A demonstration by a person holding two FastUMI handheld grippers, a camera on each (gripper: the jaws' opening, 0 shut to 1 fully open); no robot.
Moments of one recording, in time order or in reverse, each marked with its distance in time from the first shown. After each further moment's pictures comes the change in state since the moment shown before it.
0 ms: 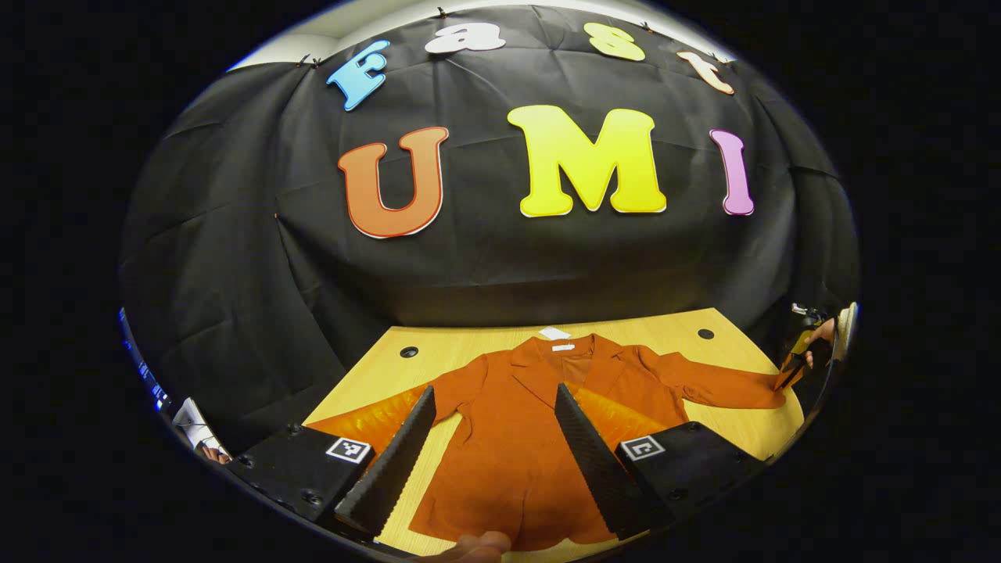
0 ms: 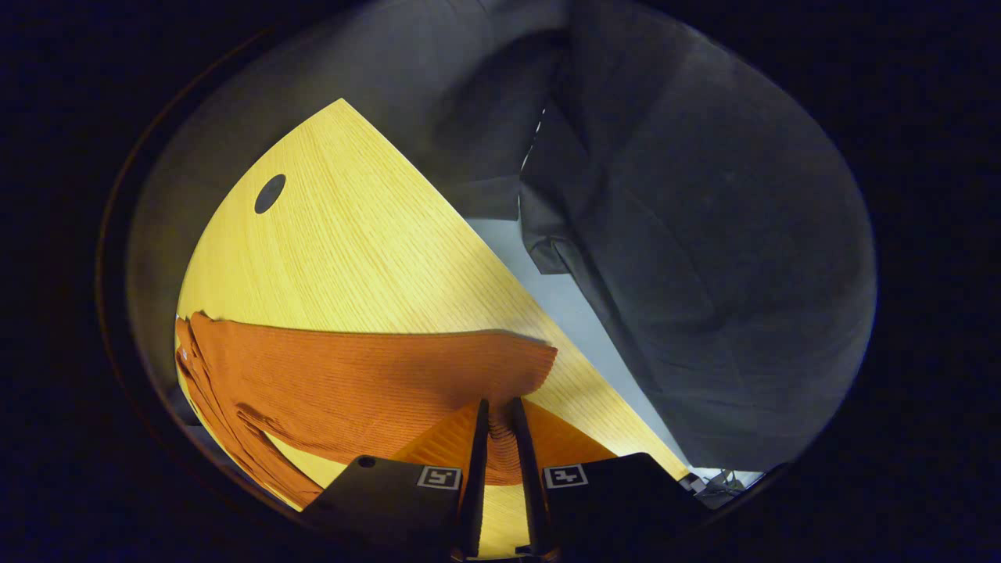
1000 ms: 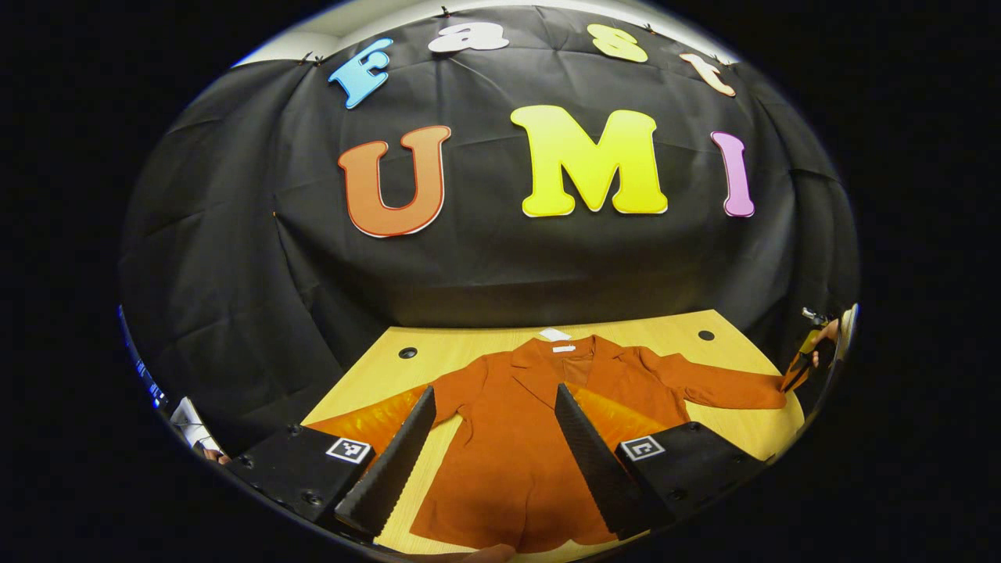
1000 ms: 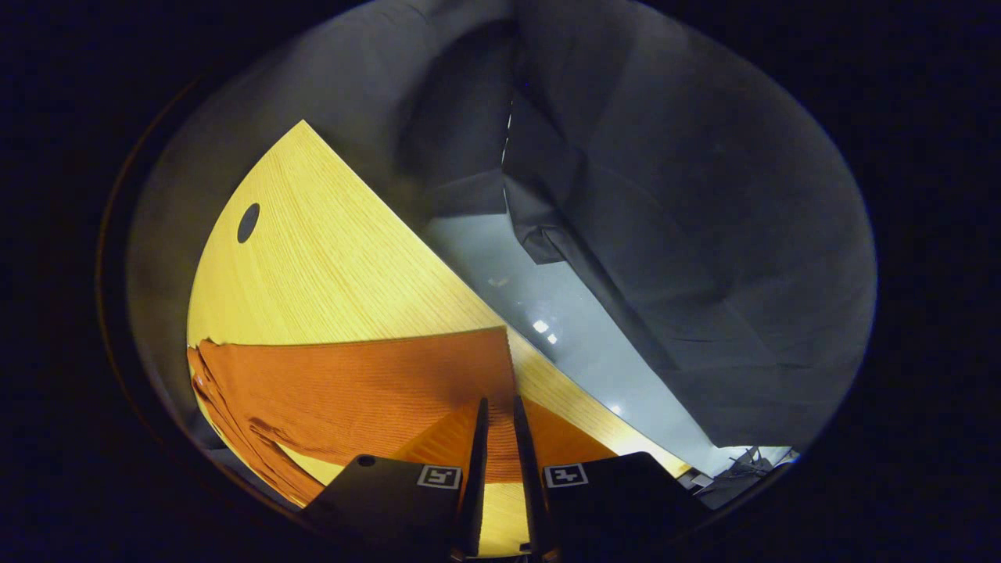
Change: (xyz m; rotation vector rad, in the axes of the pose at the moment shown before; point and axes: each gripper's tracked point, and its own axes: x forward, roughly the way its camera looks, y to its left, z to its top) left arm 0.006 0.003 -0.007 -0.008 0.017 -0.010; right arm 0.008 -0.025 -0.002 0.123 0.055 0.037
